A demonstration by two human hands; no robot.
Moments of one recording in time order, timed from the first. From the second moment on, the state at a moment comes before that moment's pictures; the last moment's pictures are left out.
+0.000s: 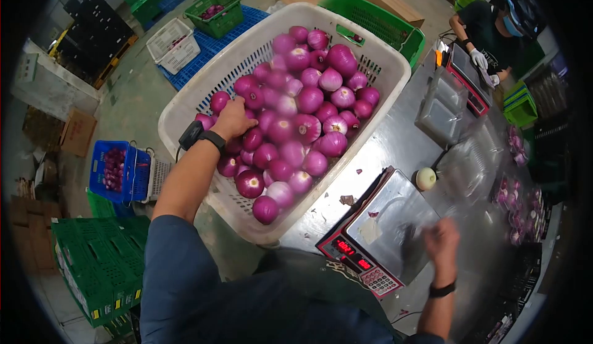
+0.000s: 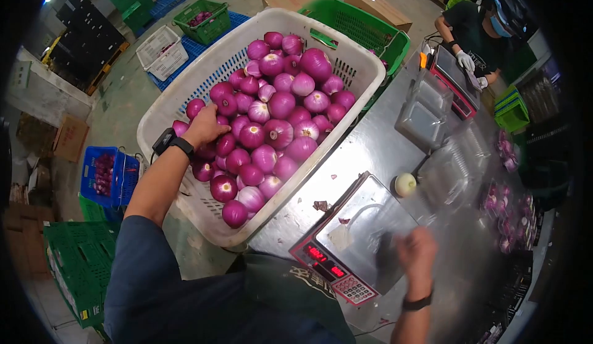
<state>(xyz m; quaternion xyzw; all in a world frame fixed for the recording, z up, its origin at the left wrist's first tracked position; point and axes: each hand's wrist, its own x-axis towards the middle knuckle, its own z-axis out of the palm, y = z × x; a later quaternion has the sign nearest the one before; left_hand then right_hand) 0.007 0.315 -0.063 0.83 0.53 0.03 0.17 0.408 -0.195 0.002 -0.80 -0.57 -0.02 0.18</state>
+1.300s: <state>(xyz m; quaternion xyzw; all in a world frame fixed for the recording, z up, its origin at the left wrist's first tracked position) 0.026 0.341 -0.056 0.96 0.28 0.00 -0.01 0.241 -0.140 0.029 -0.71 -0.13 0.15 0.68</state>
